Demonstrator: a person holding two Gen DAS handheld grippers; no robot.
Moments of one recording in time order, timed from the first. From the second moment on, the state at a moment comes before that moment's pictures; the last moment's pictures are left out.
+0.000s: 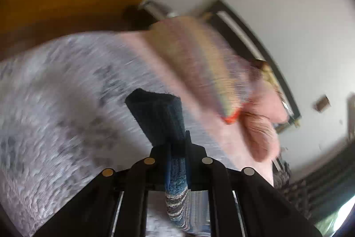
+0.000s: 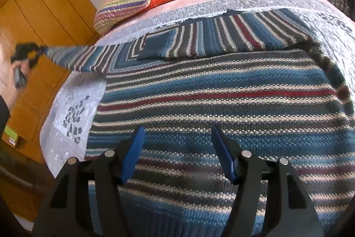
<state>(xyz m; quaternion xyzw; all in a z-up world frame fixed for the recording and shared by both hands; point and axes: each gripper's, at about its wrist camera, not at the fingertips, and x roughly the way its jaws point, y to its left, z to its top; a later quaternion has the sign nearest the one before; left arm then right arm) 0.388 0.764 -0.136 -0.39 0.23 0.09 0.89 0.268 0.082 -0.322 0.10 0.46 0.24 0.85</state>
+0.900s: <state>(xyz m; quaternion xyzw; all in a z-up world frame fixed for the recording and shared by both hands) 0.525 0.375 -0.102 -0.18 0.32 -0.11 0.93 0.237 -0.011 -0.309 0.17 0.45 0.20 0.86</state>
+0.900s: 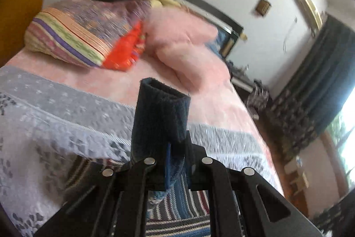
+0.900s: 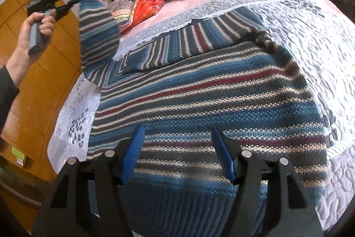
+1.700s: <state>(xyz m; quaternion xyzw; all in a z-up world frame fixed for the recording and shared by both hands) 0.523 0.251 -0.302 -0.17 0.46 -0.16 0.86 0.321 -0.078 -0.308 0.32 0.47 0.22 0.79</state>
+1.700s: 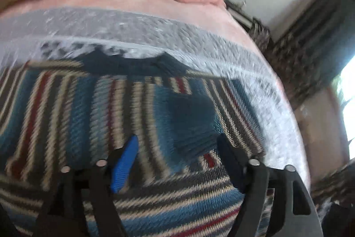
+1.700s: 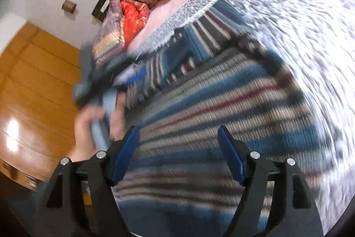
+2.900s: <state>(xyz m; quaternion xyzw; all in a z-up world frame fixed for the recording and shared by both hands) 0.474 0.487 -0.284 -0.38 0.42 -0.15 0.81 0.564 -0.037 -0.258 0.17 0.55 0.22 0.79</state>
